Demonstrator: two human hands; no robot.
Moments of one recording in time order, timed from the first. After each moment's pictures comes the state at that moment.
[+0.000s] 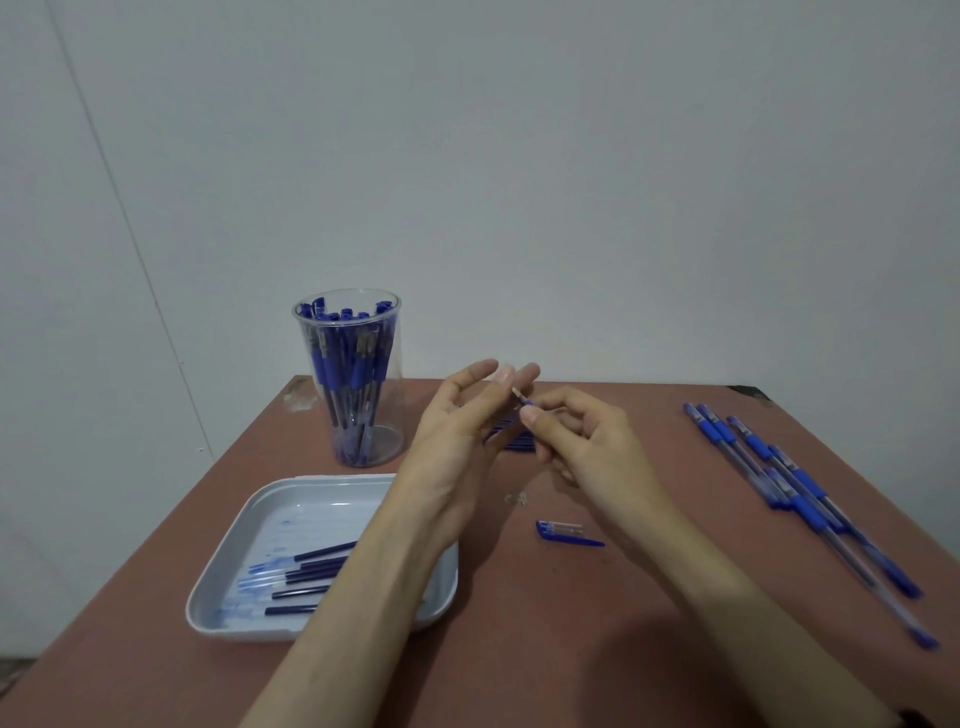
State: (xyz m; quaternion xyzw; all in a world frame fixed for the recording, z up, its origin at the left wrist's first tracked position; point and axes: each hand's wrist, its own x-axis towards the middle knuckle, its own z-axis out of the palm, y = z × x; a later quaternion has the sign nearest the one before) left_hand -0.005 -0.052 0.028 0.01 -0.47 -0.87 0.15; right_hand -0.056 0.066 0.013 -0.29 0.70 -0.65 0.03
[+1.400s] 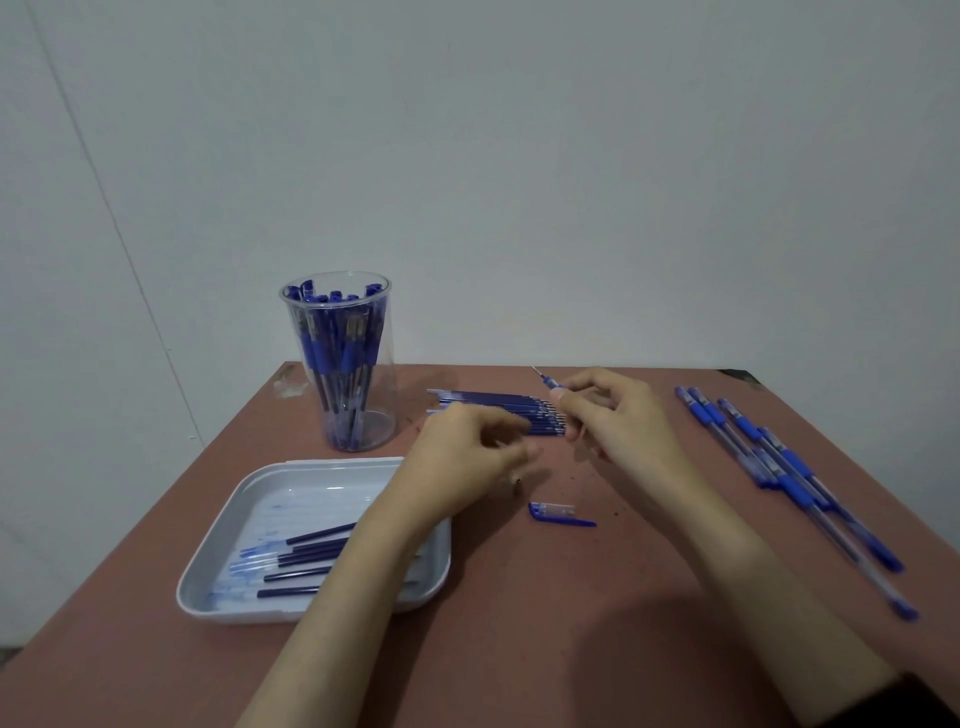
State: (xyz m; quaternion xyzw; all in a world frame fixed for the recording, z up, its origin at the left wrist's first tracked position) left_hand -0.007 -0.062 0.011 0.02 -0.90 -0.41 0.14; right_hand -0.076 0.086 0.013 -0.21 0.78 -0.59 -0.02
